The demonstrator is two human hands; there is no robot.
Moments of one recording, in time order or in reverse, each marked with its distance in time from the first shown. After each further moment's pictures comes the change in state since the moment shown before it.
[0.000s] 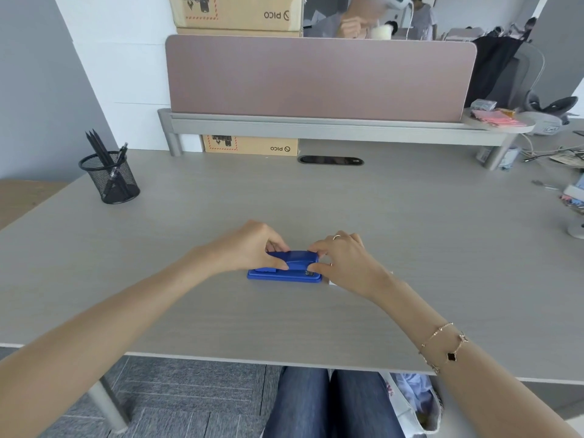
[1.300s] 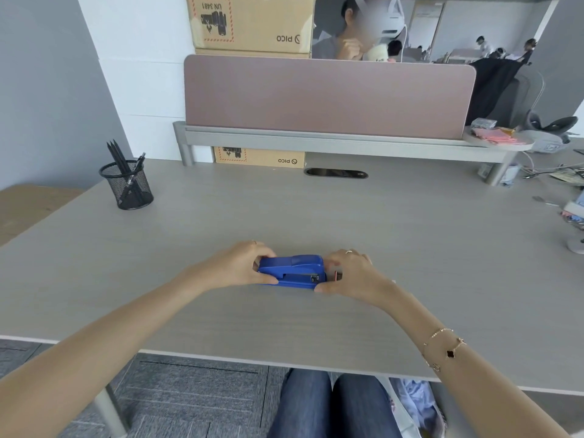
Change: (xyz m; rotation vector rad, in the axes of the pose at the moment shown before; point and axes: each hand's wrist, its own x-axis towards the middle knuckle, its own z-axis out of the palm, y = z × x) left_hand -0.023 -0.032 0.004 0.004 0.007 0.006; right_hand -0.009 0.007 0.000 0.241 -0.107 0.101
